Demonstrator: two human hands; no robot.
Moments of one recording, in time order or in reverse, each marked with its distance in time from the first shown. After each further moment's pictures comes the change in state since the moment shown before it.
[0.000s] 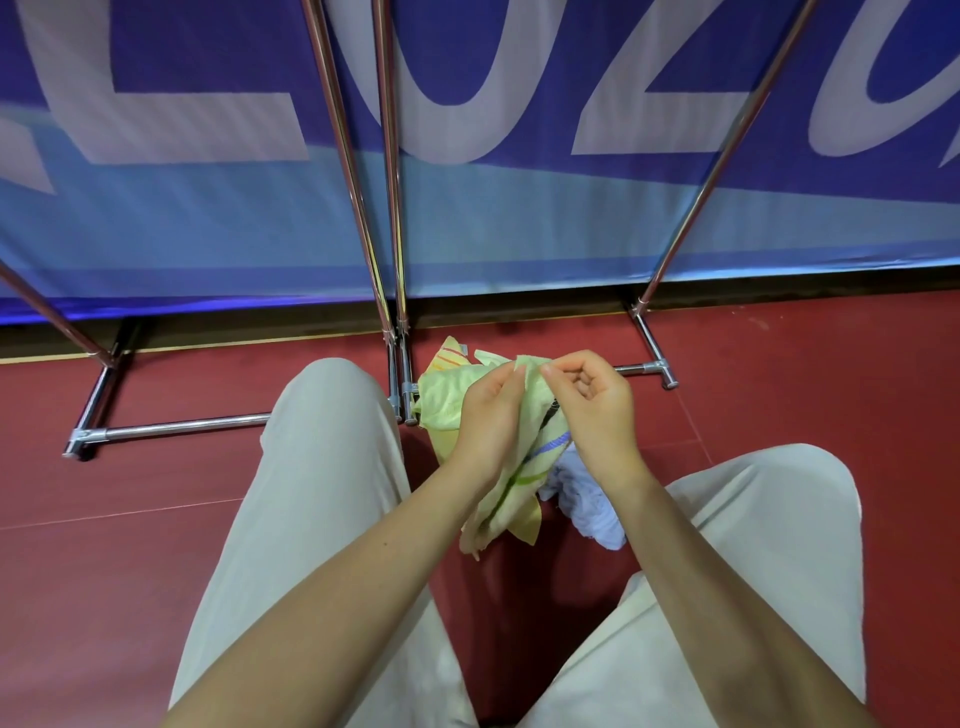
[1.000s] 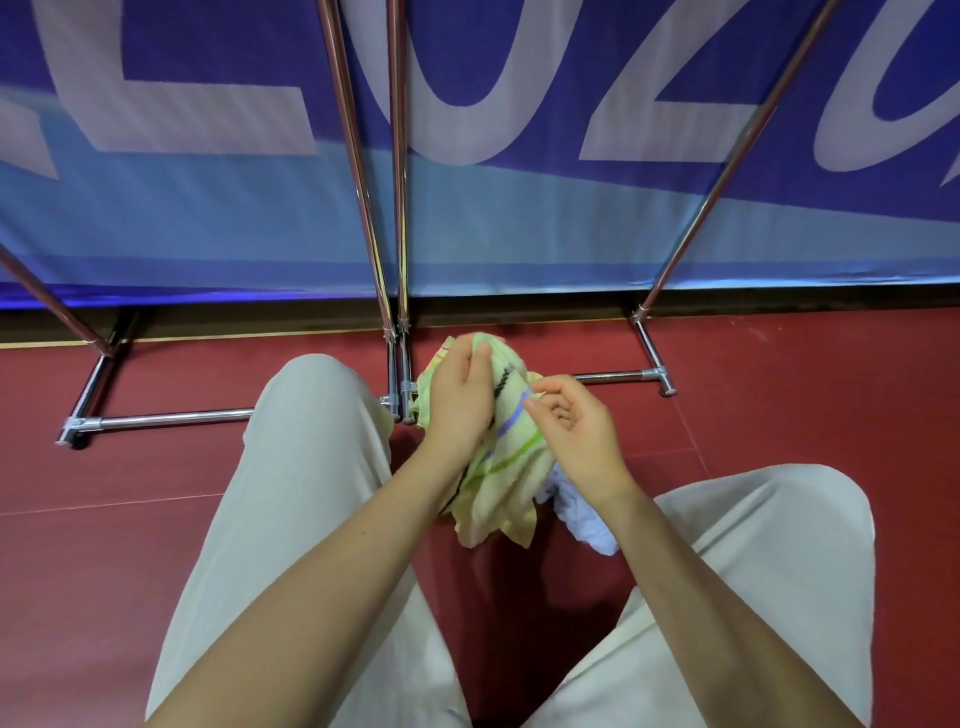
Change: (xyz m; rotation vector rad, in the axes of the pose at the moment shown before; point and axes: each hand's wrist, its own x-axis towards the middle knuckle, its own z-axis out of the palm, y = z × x) left_hand 0.016 0.011 -0.023 0.184 0.241 0.186; right_hand -0.008 0.020 0.005 -0.085 -0.167 0.008
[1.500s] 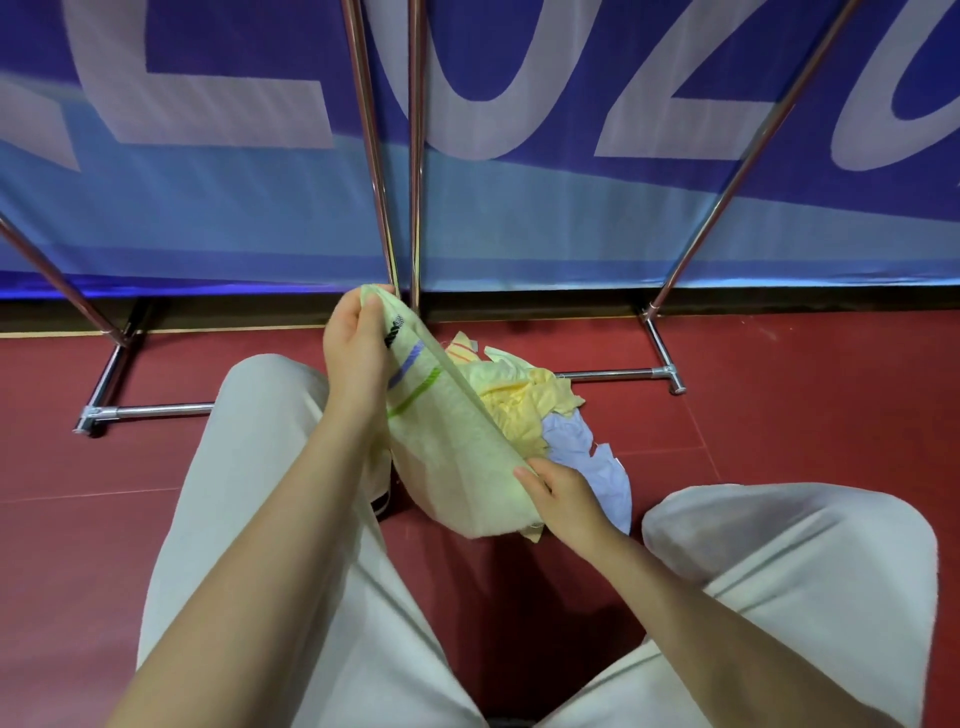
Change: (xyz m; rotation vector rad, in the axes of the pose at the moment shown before) left_hand 0.027 0.017 -0.092 -0.209 0.276 -0.031; right_hand -0.040 0.079 0.022 -0.423 -0.228 0.085
